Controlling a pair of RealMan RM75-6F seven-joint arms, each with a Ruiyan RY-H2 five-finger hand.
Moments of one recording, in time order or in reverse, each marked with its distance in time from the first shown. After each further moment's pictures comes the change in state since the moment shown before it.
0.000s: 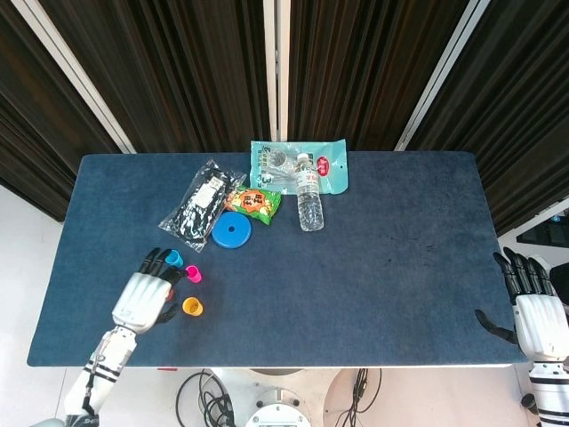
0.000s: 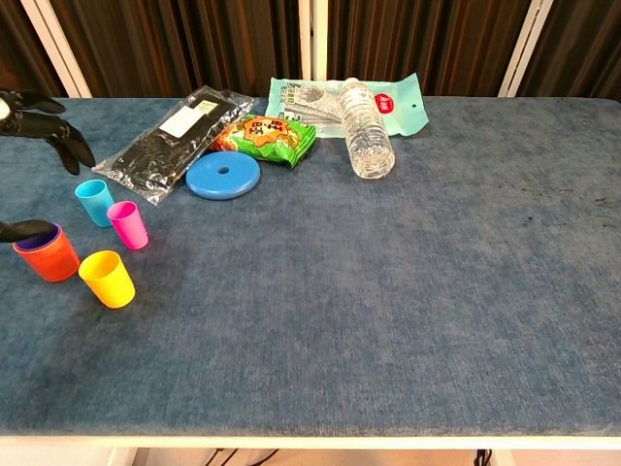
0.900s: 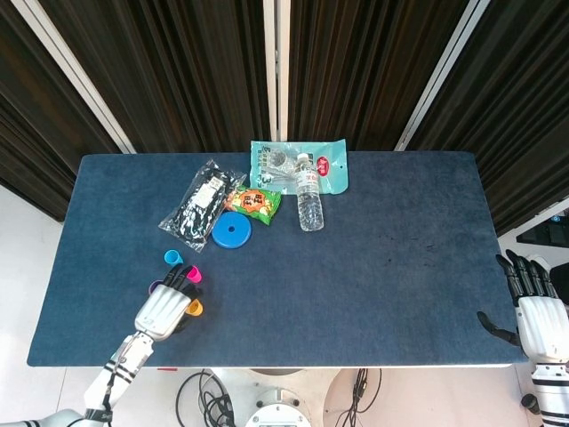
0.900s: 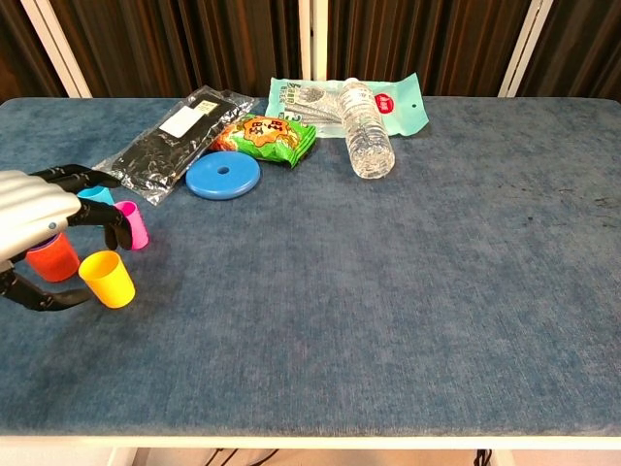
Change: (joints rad) left arm 0.009 -0.155 0.005 0.256 0.054 -0.116 -0.031; right arm -0.005 -0.001 -0.005 0.015 0.010 -0.007 0.020
